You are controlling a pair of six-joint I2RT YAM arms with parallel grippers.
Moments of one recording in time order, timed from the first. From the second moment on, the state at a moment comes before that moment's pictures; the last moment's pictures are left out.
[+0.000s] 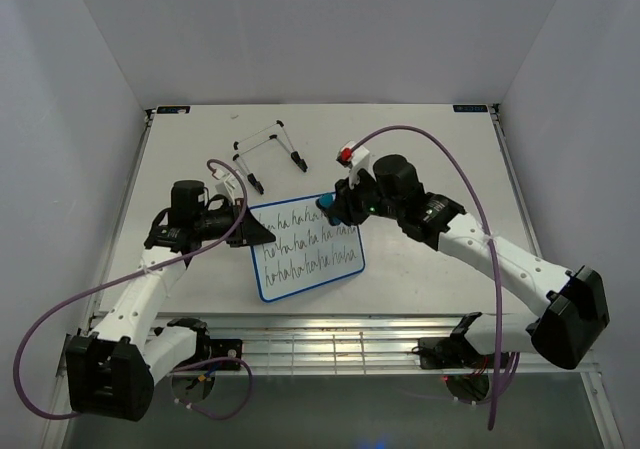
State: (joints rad) left arm -0.15 1.01 0.72 -0.41 0.85 -0.37; right arm 0.76 1.27 1.06 -0.25 -0.23 0.08
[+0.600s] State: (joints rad) left arm -0.17 1.07 0.64 -0.22 0.93 -0.40; right arm 1.06 1.50 1.17 -0.14 -0.04 0.07
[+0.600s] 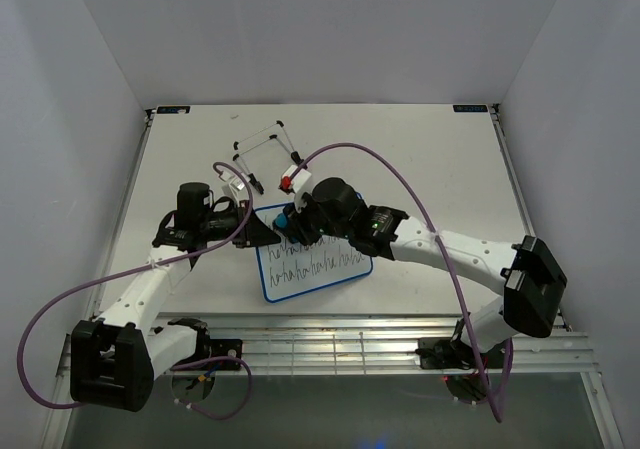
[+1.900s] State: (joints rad) left arm -0.17 1.07 0.63 -0.22 0.91 -0.47; right arm 0.76 1.42 0.86 0.05 -0.08 0.07
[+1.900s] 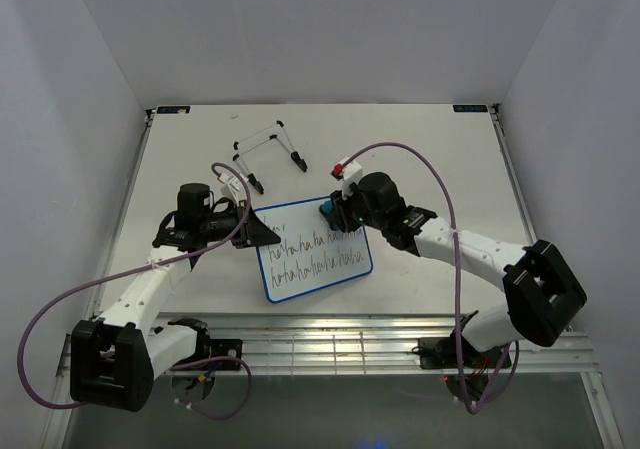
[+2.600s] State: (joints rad) left arm -0.16 1.07 0.63 -0.22 0.90 -0.47; right arm 1.05 1.60 1.20 -0.03 -0.07 0.12
